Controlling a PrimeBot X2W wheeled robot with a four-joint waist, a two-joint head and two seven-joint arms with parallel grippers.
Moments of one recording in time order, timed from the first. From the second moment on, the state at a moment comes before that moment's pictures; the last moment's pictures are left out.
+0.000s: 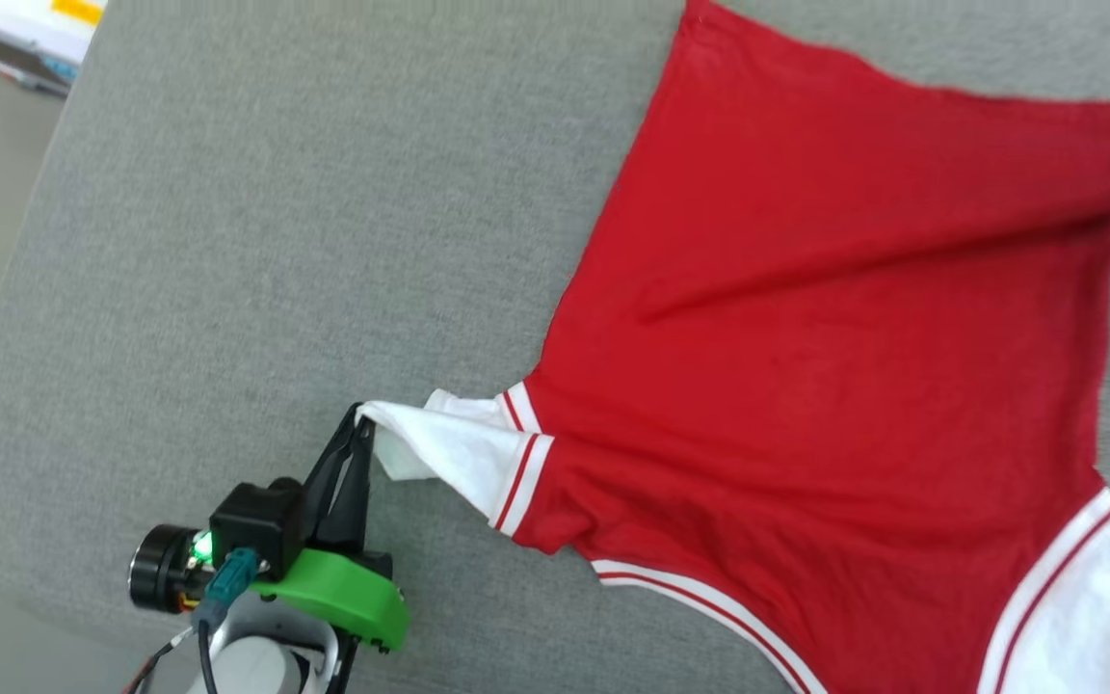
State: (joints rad) left arm -0.14 0.37 -0.45 0.07 -0.42 0.16 -0.25; right arm -0.90 -0.91 0.60 0.29 0.86 0.13 0.66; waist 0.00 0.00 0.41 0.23
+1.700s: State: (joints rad) left arm -0.05 0.44 -0.45 -0.07 -0.46 0.24 -0.17; right arm -0.29 -0.90 0.20 -0.11 0.83 0.13 0.57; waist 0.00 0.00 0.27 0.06
